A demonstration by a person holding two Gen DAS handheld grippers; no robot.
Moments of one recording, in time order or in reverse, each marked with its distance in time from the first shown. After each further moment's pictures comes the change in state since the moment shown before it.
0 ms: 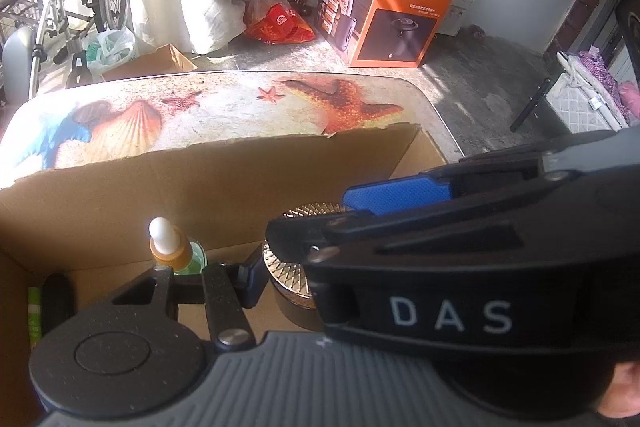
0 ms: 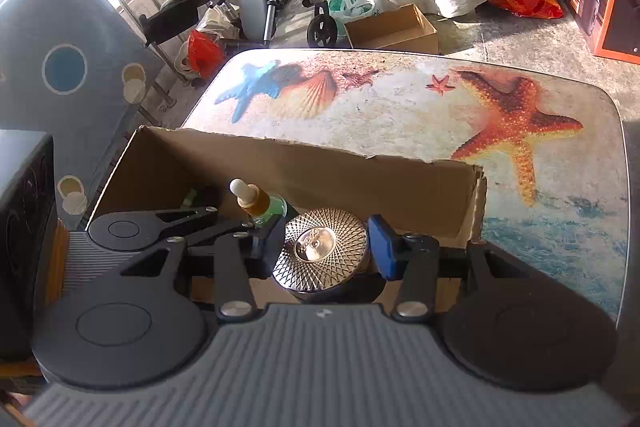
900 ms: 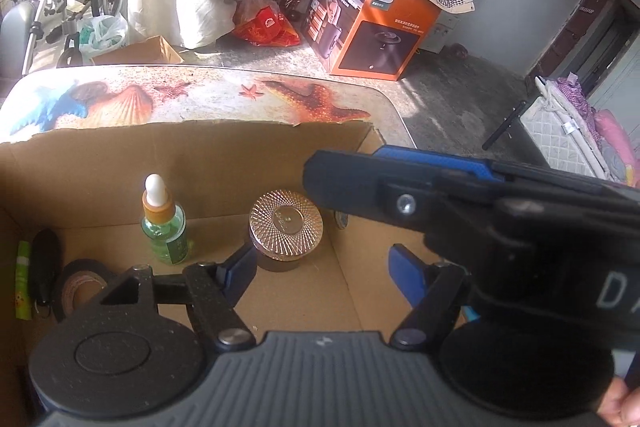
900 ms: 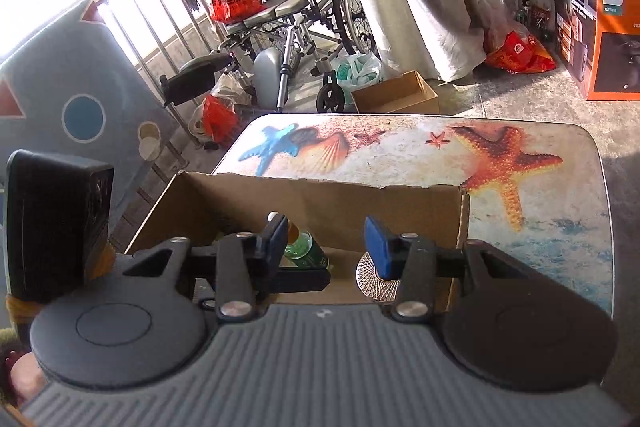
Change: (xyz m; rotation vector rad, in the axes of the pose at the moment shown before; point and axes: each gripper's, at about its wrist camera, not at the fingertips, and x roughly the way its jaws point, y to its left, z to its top) left arm -0.045 -0.016 -0.021 -0.065 -0.032 -0.082; right arm -0.087 0.012 -0.053 0.052 -0.311 0.055
